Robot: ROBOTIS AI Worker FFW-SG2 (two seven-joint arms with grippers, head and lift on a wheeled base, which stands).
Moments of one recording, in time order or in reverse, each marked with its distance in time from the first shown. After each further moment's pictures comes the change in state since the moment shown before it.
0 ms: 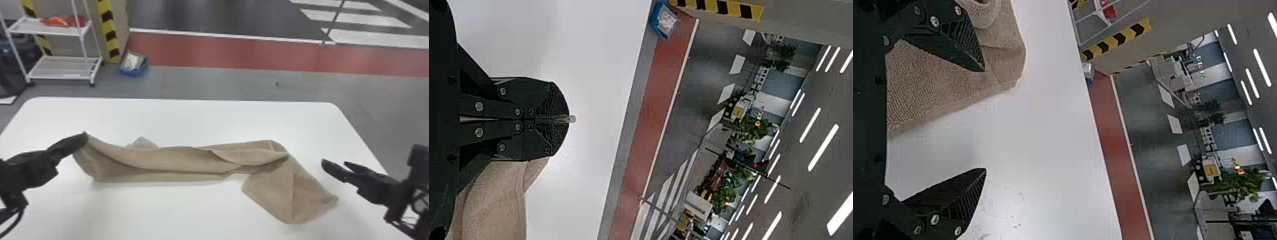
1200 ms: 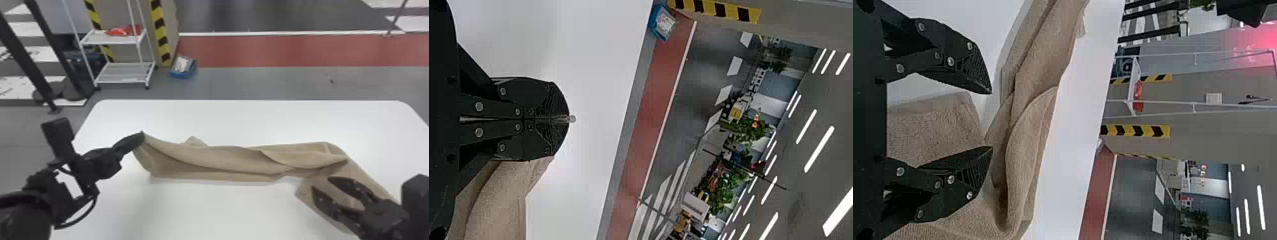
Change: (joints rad) left arm 0.001 0.005 0.006 0.032 -0.001 -0.036 -0.020; right arm 0.288 0.096 0.397 -0.270 0.377 -0.306 0.039
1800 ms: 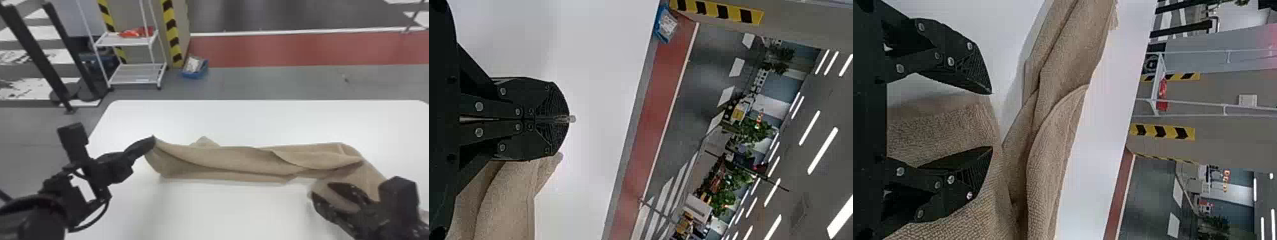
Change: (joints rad) left arm 0.033 0.001 0.006 -0.018 0.000 -0.004 0.000; right arm -0.083 -0.004 0.076 0.155 0.089 -0.023 -0.054
